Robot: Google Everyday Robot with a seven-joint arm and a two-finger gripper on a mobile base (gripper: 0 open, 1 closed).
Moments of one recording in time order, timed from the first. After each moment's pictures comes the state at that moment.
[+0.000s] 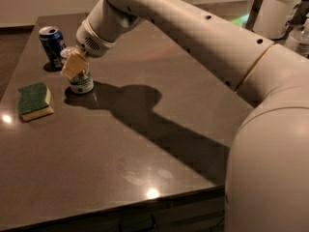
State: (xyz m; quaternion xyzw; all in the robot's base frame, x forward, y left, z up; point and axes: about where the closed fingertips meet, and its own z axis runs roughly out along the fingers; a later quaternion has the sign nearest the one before) arm 0.610 0.208 0.897 -0.61 0.69 0.26 0.28
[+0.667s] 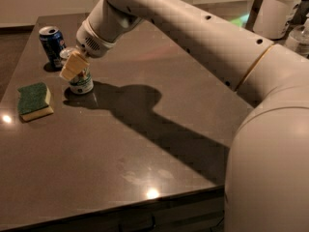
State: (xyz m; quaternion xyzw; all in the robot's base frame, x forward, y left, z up) arm 0.610 0.208 0.897 -0.61 0.69 0.26 0.28
